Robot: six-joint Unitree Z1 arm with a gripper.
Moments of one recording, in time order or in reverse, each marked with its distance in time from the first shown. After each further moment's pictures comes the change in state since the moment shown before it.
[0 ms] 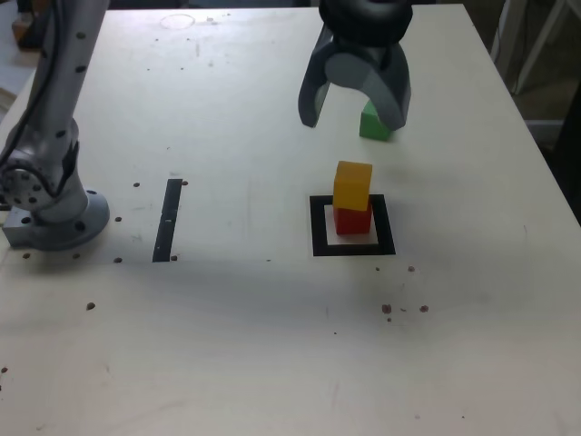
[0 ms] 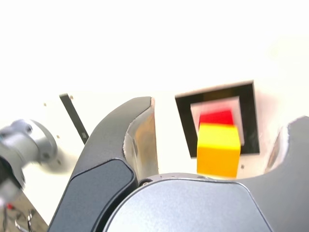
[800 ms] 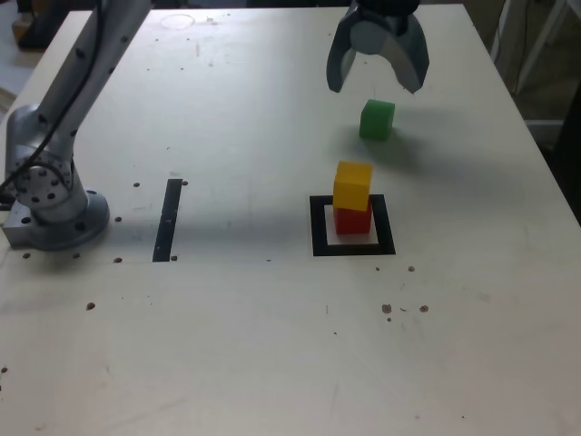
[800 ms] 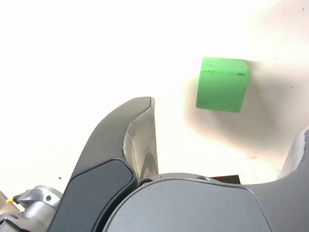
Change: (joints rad) arm 0.269 0.220 -0.240 -0.020 0.010 0.349
